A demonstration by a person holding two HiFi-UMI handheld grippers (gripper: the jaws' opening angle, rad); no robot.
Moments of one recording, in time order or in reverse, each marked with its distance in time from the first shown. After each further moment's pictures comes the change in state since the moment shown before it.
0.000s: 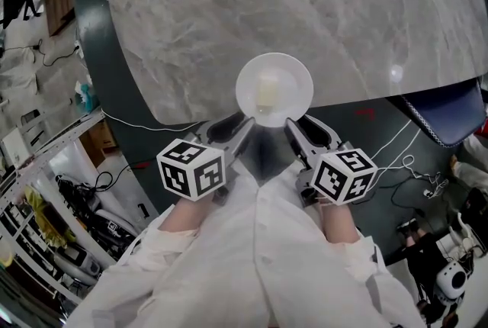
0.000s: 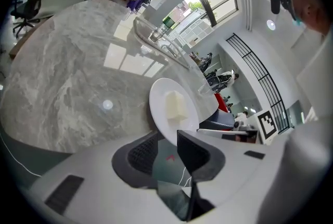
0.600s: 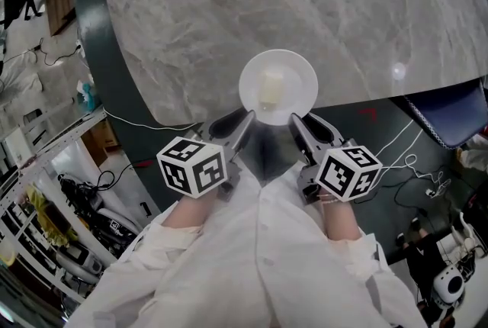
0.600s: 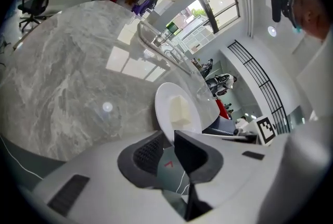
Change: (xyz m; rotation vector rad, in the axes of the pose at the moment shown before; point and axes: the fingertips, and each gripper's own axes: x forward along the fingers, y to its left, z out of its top) left arm 0.008 0.007 0.012 -0.036 -0.063 -0.003; right arm 0.006 -0.008 0.007 0.073 -0.023 0.016
